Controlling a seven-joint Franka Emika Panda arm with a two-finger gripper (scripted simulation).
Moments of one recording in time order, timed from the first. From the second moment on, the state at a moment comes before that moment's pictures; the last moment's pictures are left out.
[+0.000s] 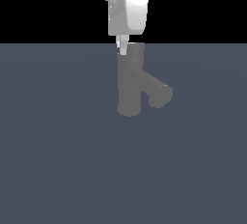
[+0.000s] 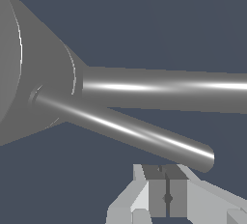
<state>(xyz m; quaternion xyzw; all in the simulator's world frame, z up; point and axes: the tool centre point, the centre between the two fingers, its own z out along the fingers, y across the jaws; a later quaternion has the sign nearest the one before) -0.041 0.005 0.270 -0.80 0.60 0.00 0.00</state>
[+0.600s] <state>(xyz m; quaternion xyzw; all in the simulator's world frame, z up) -0.025 -0.045 0.270 -0.80 0.60 0.00 0.00</state>
